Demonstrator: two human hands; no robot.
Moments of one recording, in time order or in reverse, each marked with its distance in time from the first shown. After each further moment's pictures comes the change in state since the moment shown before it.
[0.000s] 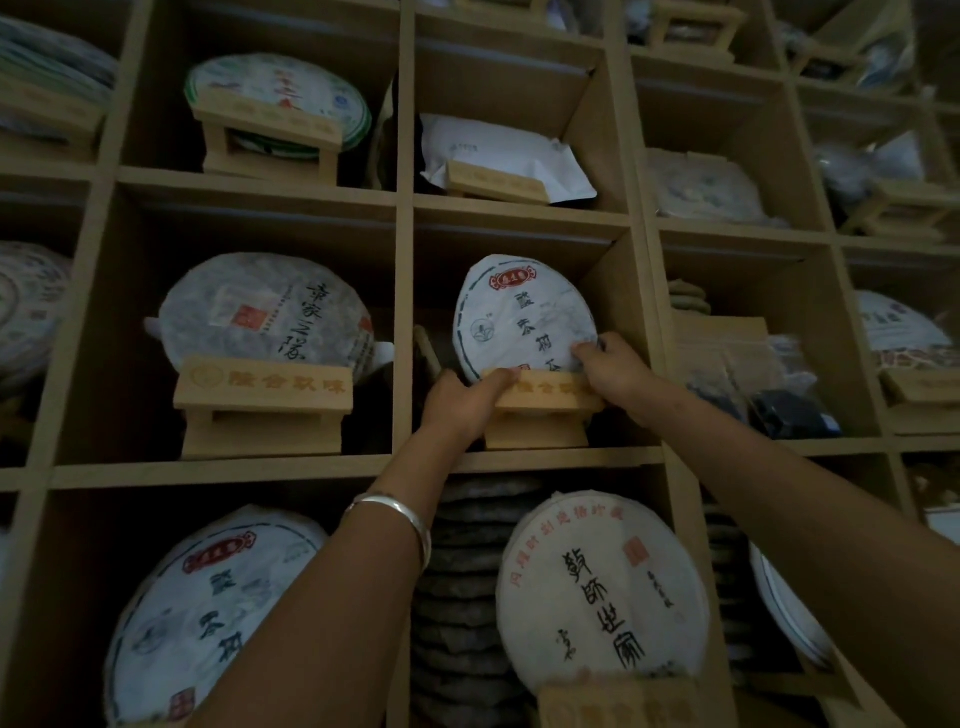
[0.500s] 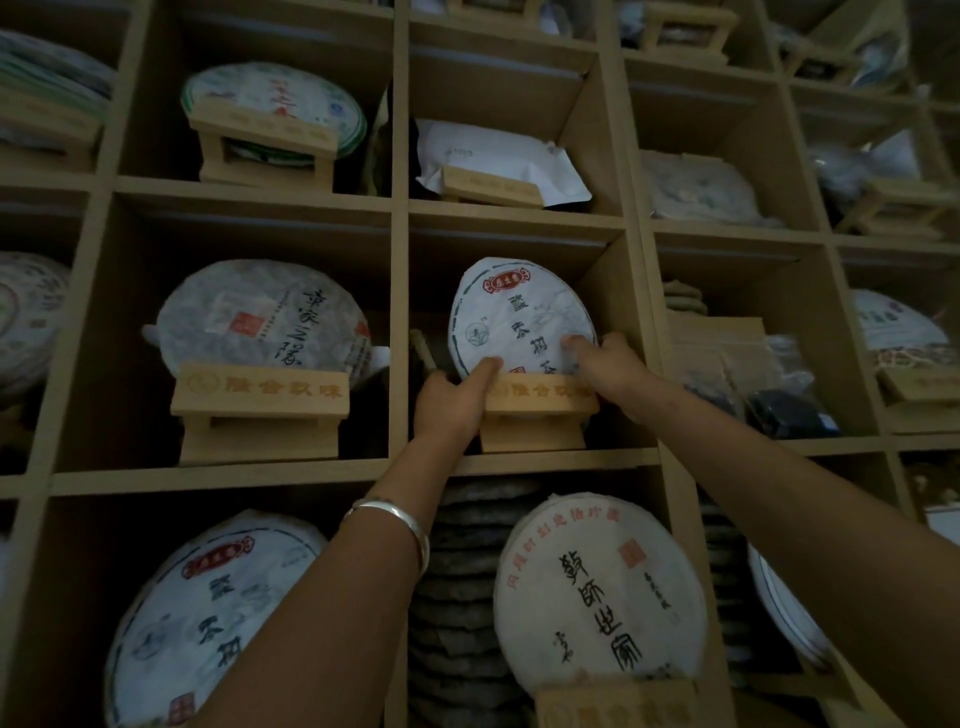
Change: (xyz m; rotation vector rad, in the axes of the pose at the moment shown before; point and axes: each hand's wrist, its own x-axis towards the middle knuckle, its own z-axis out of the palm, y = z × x) left_hand -0.004 0.003 0.001 -0.078 0.117 0.018; right_hand 0.004 -0.005 0.001 0.025 0.053 0.080
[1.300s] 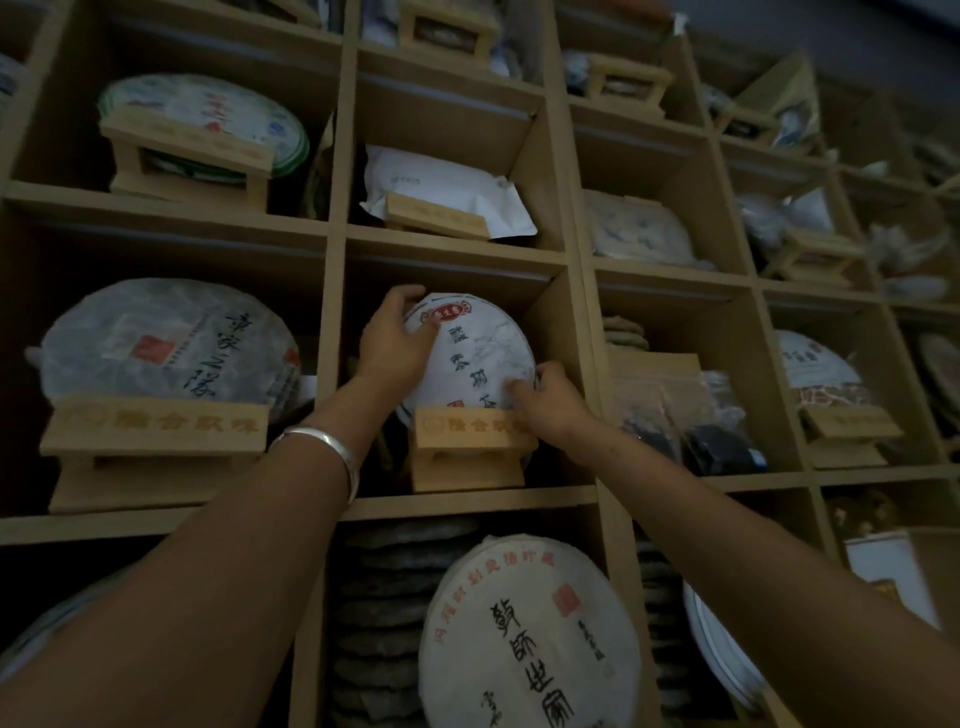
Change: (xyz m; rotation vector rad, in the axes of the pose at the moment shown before) left_hand 0.035 0.072 0.011 0.281 0.009 0.524; right_hand -0.014 -0.003 -0.011 -0.109 -0.061 -0.124
